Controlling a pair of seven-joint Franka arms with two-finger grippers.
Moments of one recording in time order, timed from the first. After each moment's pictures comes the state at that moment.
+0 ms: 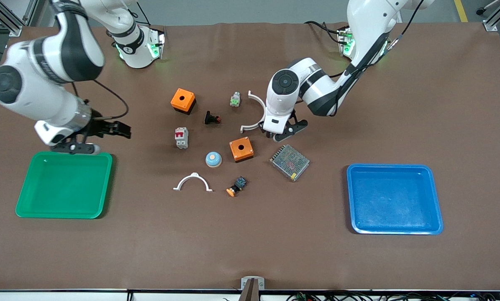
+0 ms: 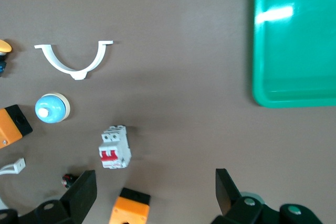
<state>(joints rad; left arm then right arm) -0.29 0.50 -0.54 -1.95 0.23 2.32 -1.45 0.28 0.03 -0.09 -2.04 0.12 1.98 0.24</state>
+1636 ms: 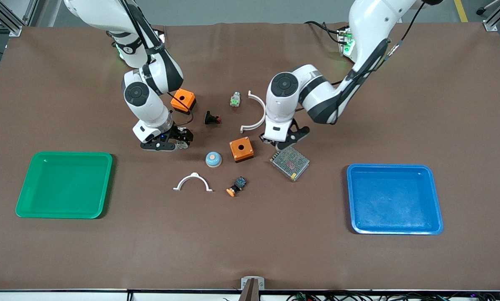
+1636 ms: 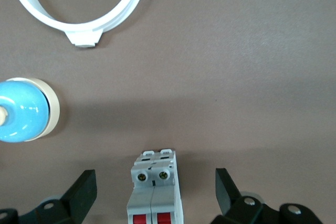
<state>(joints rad) -0.24 0.48 -0.53 -1.83 0.35 2.24 -1.49 0.56 0.26 -0.09 -2.35 0.12 2.66 0.43</state>
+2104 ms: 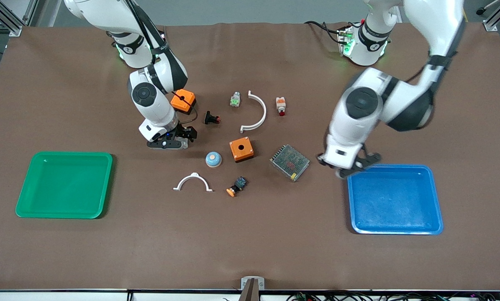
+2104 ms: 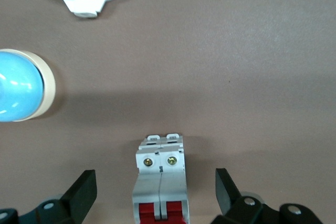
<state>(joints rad) 0.08 0.40 -0.53 -1.73 0.33 2.04 -0.92 0.58 0.29 -0.09 -2.36 0.12 2.65 0.43</state>
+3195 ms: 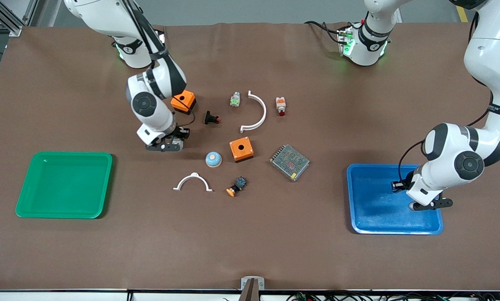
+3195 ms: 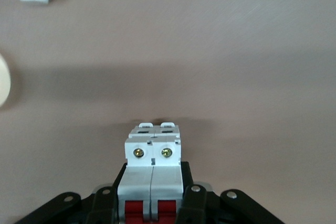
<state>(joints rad) 0.47 0.68 -0.50 -1.73 0.43 2.27 -0.33 0.56 0.29 -0.16 -2.26 0.12 2.42 0.35</state>
